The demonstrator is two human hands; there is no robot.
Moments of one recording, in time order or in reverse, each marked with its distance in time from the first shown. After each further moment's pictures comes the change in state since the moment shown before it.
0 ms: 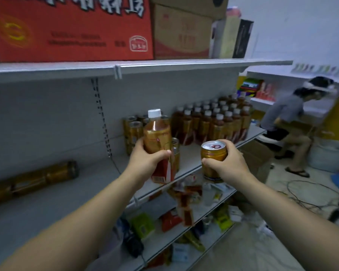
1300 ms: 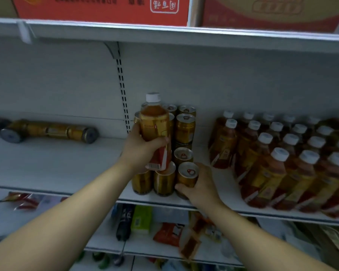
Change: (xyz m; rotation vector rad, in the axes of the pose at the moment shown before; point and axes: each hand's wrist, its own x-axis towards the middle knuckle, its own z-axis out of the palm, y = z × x) left_hand 0.131 -0.026 0.100 0.183 0.686 0.004; right_hand 0.233 0.148 0.088 -0.098 -0.703 -0.293
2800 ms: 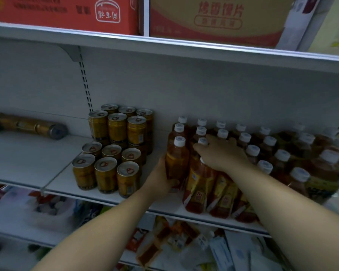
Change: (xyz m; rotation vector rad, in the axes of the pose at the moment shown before) left_hand -0.033 -0.054 0.213 0.336 -0.225 -0.138; right_hand 0.065 0.013 -0.227 -0.785 -0.131 -0.002
